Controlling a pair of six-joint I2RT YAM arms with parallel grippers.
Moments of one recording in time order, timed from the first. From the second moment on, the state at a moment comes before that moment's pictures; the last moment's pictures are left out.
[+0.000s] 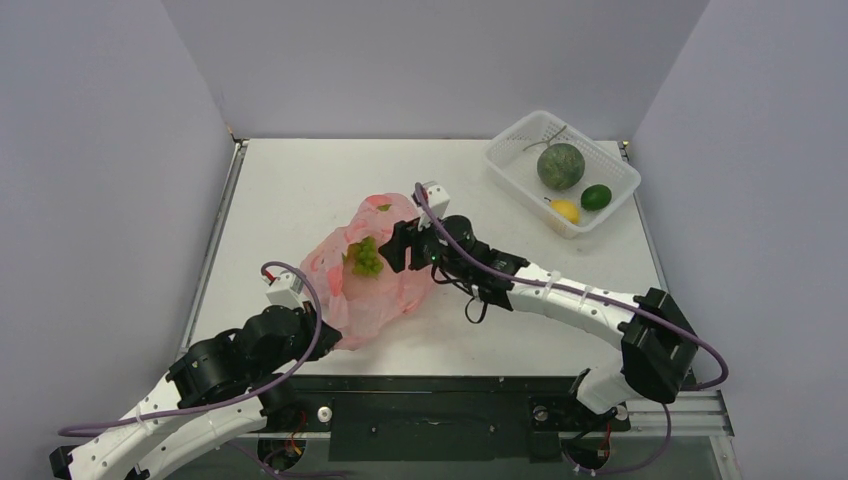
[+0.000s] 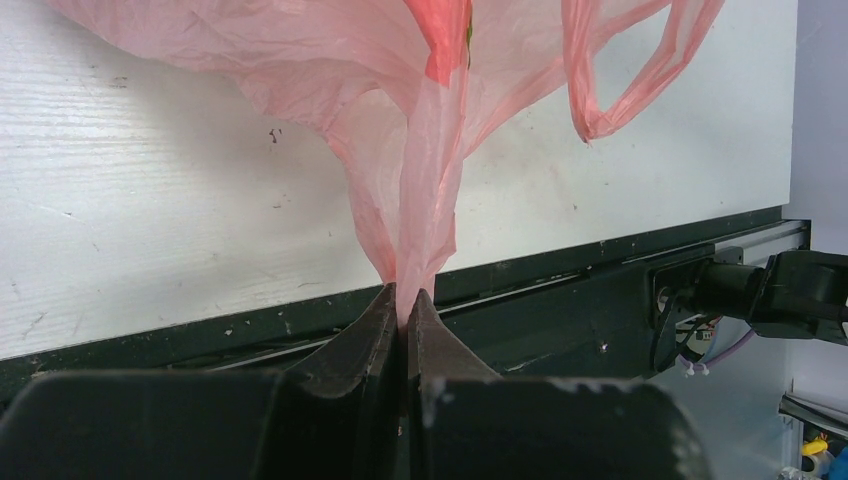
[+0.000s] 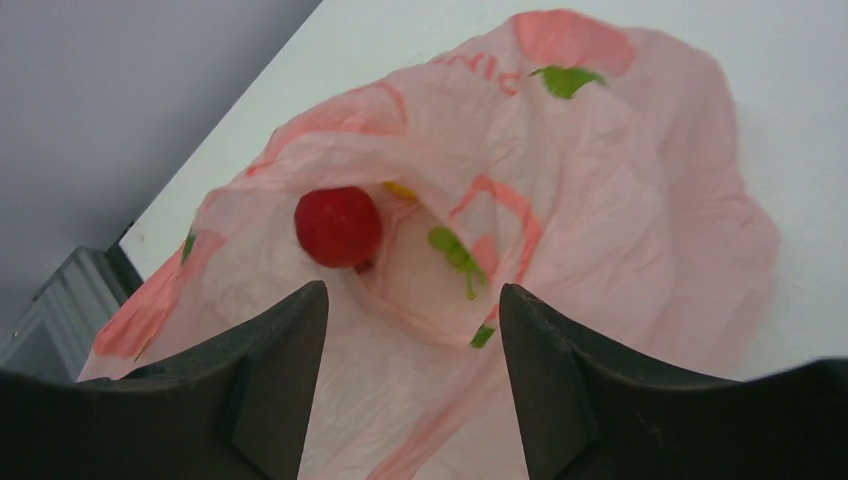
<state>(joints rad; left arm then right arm) -0.96 0.41 0.70 -0.99 -0.31 -0.95 0.89 1.48 1.06 0.11 0.06 0.40</state>
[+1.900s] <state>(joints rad) -0.96 0.42 0.70 -0.98 -0.30 -0.96 1.03 2.27 1.46 0.33 0.53 0.39</state>
